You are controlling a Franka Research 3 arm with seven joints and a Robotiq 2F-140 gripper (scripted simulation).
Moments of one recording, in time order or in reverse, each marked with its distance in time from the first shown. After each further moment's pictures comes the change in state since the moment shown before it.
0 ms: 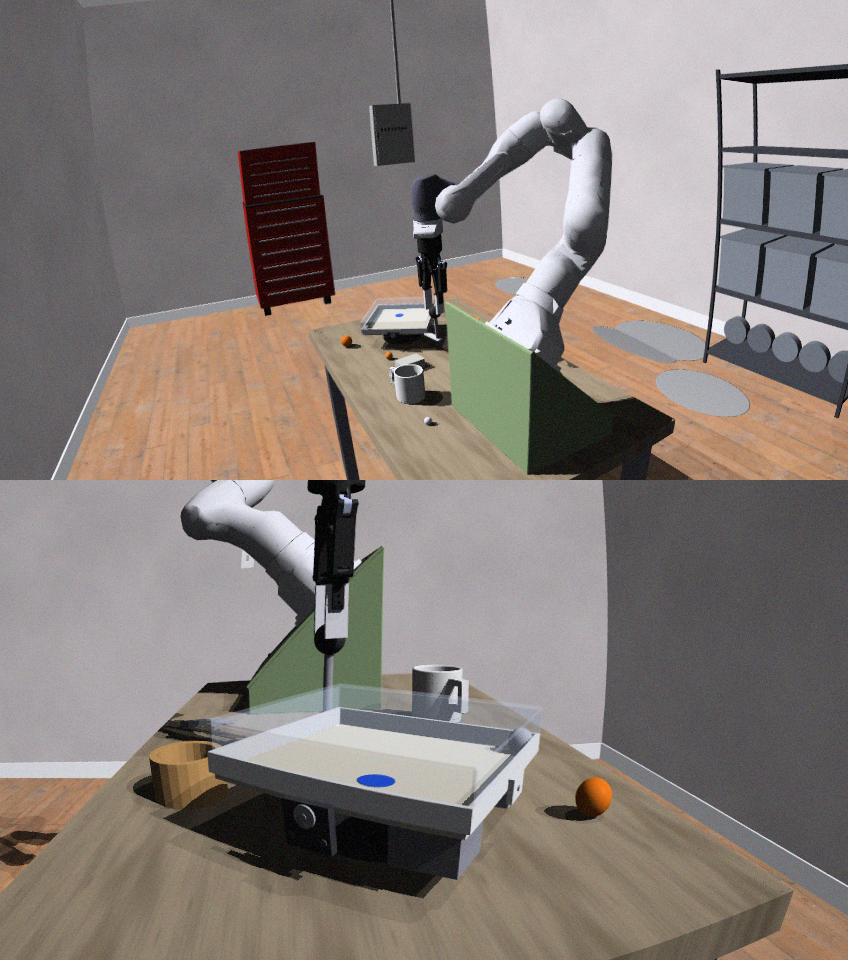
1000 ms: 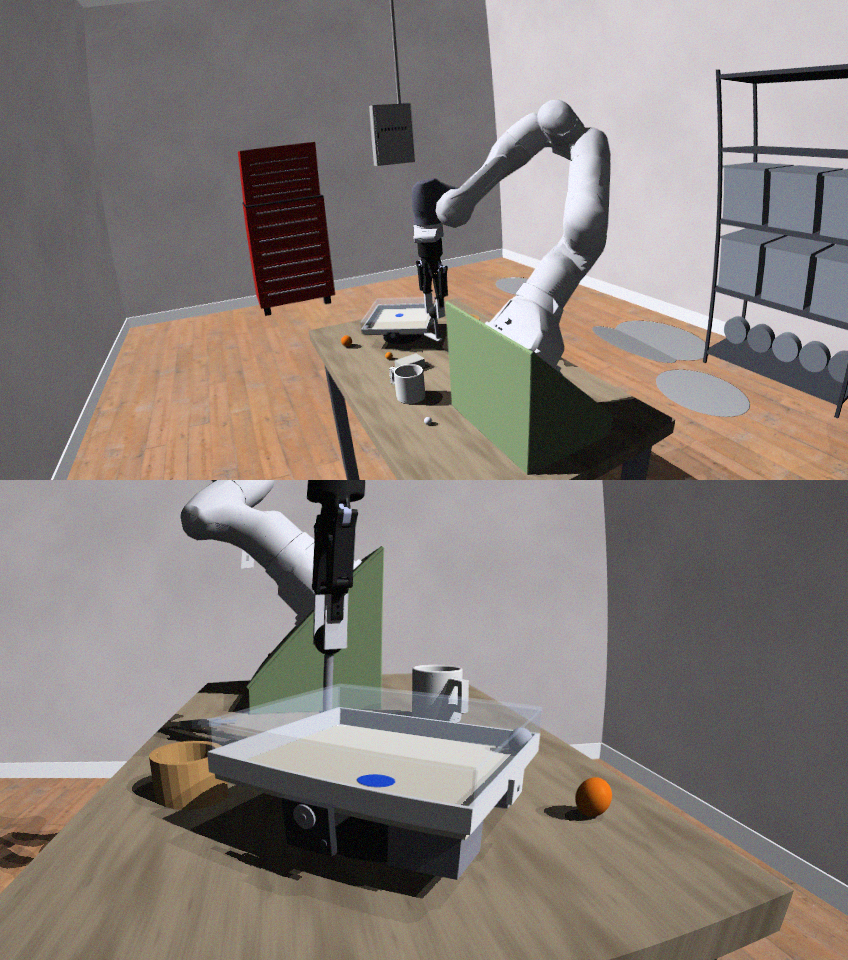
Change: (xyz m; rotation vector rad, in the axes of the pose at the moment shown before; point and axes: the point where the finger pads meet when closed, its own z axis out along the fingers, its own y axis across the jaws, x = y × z) arm 0.000 -0.002 0.013 0.003 -0.003 -0.004
